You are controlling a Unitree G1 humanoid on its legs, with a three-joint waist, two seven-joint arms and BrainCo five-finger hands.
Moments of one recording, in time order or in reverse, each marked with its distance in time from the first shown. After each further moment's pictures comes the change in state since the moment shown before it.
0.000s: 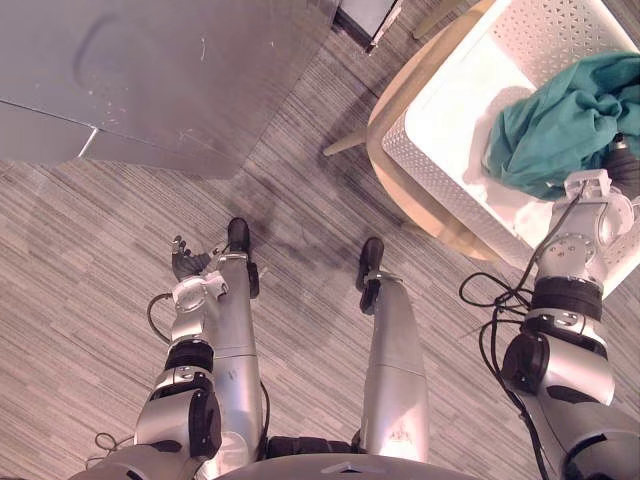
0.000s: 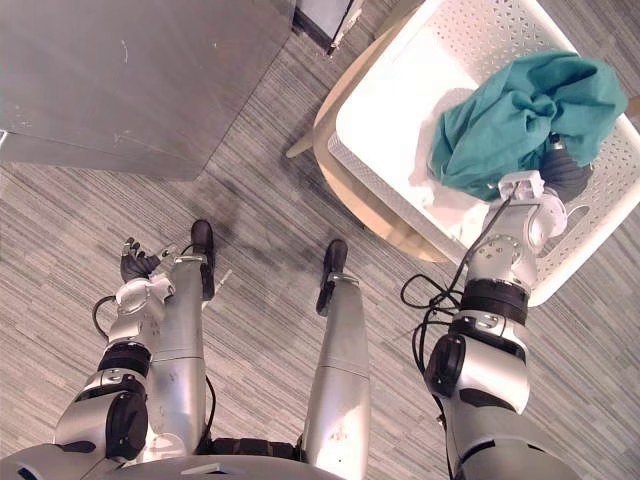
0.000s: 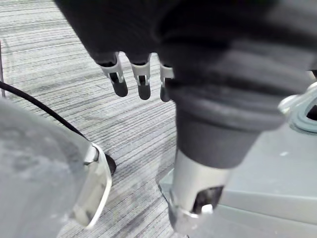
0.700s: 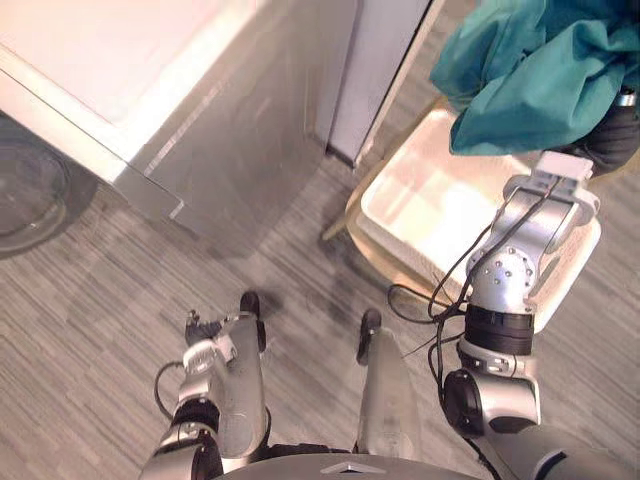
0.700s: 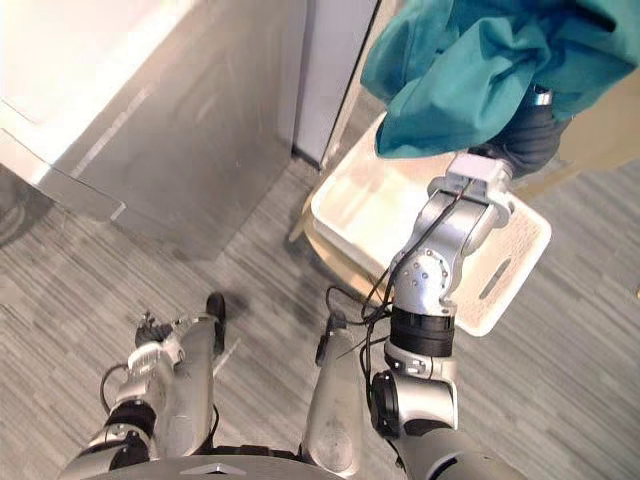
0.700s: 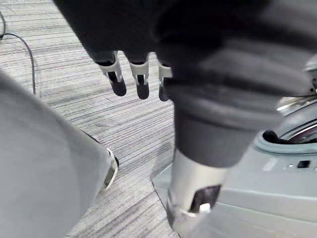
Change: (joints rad) left arm 0.315 -0.073 -0.033 0.032 0.002 0.045 -0.004; right arm 0.210 0.304 0.268 -0.789 0.052 -0.207 -0.070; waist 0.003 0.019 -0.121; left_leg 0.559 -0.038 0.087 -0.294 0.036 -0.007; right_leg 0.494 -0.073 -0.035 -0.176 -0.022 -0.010
